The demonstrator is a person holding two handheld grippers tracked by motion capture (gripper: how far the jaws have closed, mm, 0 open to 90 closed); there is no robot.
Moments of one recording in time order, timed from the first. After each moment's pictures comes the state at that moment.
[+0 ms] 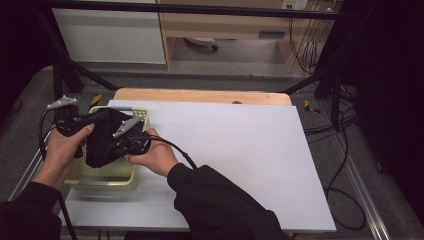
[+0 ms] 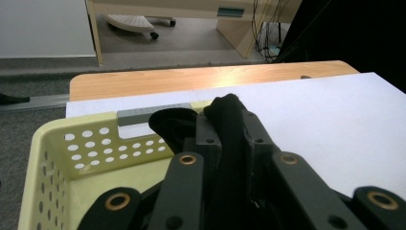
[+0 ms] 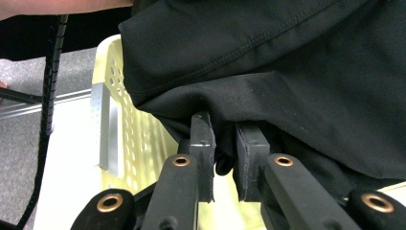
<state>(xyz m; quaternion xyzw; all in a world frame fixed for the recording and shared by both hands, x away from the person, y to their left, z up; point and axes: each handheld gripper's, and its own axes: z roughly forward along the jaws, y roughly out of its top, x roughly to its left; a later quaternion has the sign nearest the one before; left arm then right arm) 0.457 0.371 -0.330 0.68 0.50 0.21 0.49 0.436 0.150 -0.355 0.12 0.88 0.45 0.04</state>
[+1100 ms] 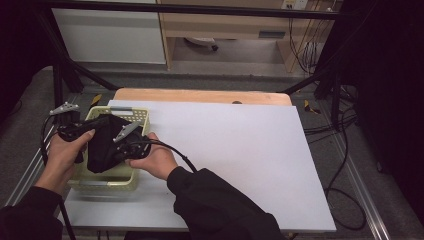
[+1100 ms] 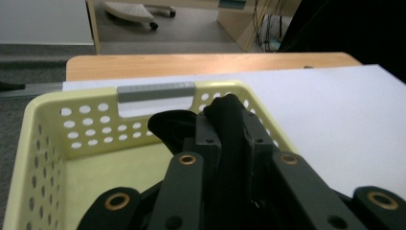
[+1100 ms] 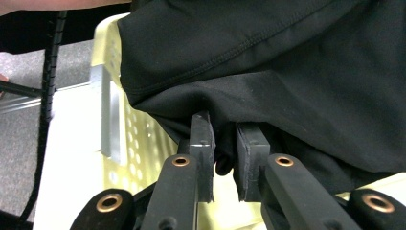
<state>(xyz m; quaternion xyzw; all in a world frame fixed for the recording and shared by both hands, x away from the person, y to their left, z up) 0.457 0.375 -0.348 0.68 0.51 0.20 0.49 0.433 0.152 -0.367 0.13 0.89 0.44 0.04</state>
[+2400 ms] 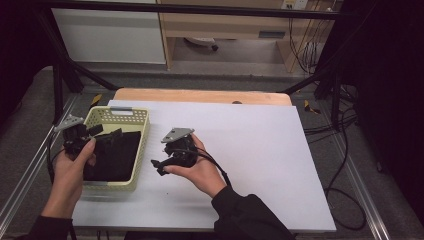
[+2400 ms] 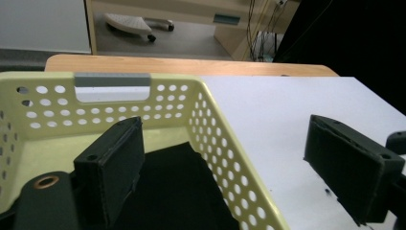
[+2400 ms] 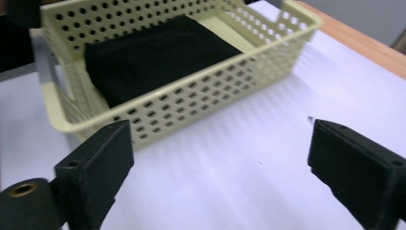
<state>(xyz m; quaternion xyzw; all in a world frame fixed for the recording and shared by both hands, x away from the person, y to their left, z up) 0.400 0.332 -0.348 0.66 0.51 0.22 0.51 0.404 0.035 -0.360 0.25 0.85 0.45 0.13</state>
